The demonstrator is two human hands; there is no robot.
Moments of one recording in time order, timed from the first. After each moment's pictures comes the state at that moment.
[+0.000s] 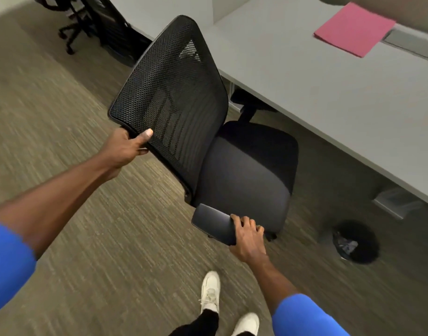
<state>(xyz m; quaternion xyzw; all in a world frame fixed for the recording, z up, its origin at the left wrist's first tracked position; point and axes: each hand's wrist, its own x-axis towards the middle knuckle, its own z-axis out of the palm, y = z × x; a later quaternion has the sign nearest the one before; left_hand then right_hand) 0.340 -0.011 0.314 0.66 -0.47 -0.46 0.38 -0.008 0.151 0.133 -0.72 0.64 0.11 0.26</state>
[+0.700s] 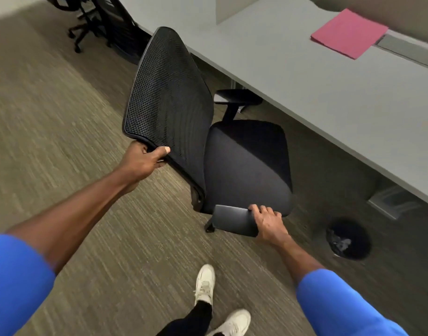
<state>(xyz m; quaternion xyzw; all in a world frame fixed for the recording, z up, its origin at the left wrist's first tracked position) 0.267 0.083 0.317 0.66 -0.42 -0.47 0.40 -0.095 0.157 0.152 -0.77 0.58 0.16 0.21</state>
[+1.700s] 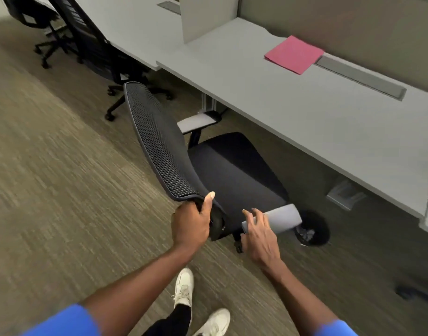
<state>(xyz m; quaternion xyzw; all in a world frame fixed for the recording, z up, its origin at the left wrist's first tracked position) 0.064 0.253 0.305 0.75 -0.53 -0.27 0.28 -0.134 0.273 0.210 -0.71 0.68 -0.03 0.15</state>
